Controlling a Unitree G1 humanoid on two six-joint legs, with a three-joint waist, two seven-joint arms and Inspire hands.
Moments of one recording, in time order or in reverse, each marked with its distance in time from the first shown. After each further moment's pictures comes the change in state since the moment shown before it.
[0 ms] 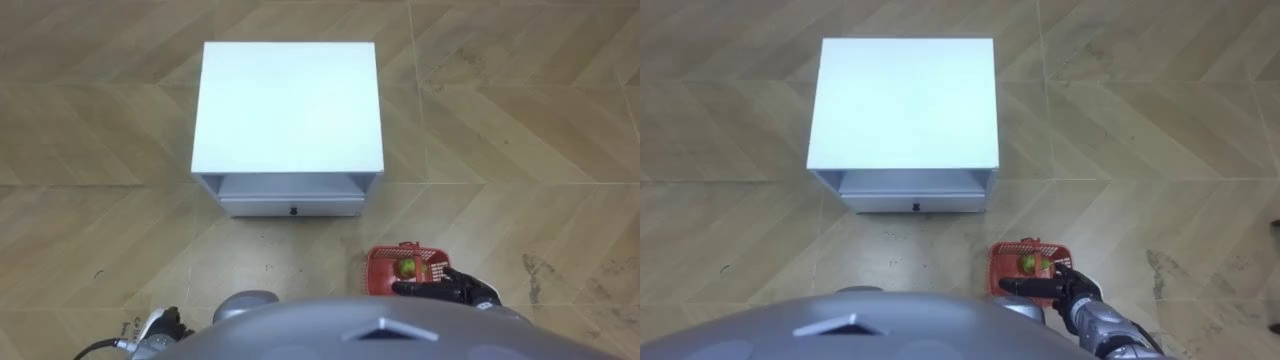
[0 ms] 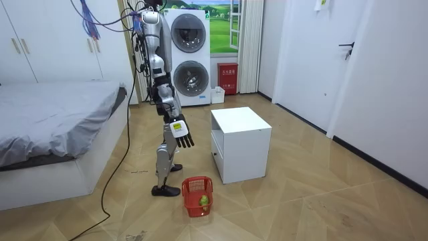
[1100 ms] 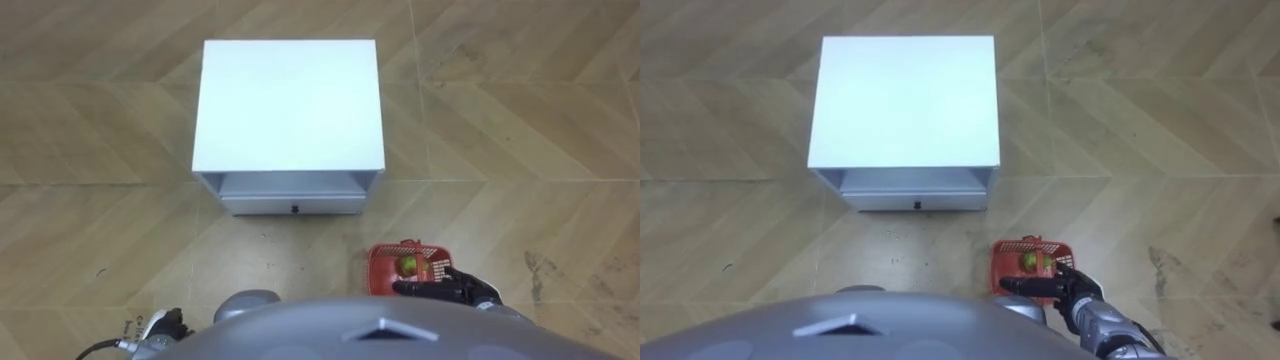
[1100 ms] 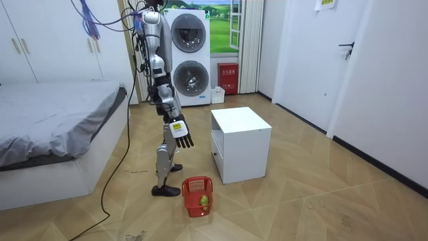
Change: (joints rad) left arm 0.000 -0.001 0.000 0.001 -0.001 -0.003 -0.024; right arm -0.001 -0.004 -0.001 -0.007 0.001 0.008 0.001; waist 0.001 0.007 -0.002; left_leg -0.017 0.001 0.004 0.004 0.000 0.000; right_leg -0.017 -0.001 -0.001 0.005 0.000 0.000
